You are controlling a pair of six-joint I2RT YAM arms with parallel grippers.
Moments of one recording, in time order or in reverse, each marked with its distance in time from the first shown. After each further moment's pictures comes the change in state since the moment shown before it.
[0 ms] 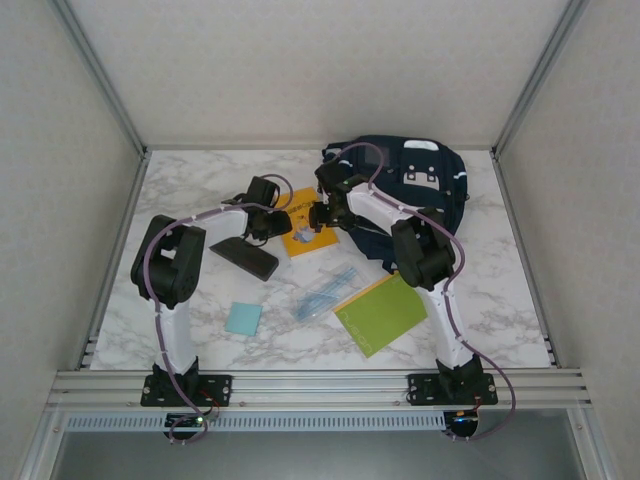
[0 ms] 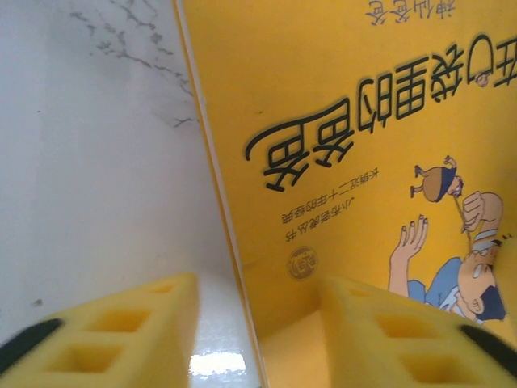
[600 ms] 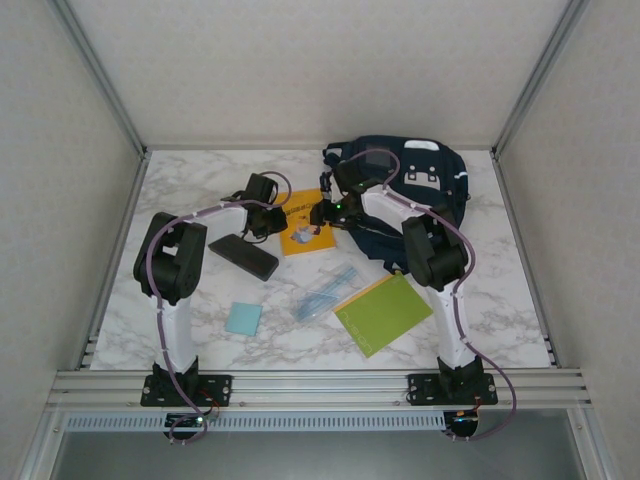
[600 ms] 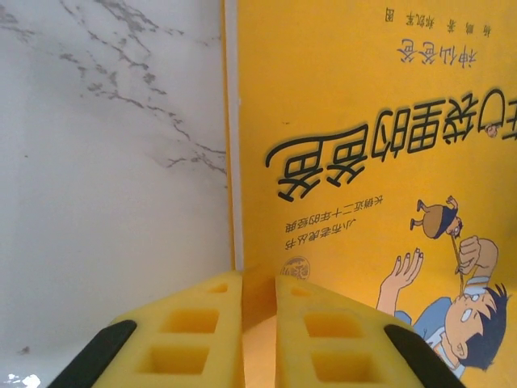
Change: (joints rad) left arm 0.015 0.036 0.032 0.012 0.037 -0.005; right arm -0.062 -0.086 -0.162 0.156 -0.308 0.108
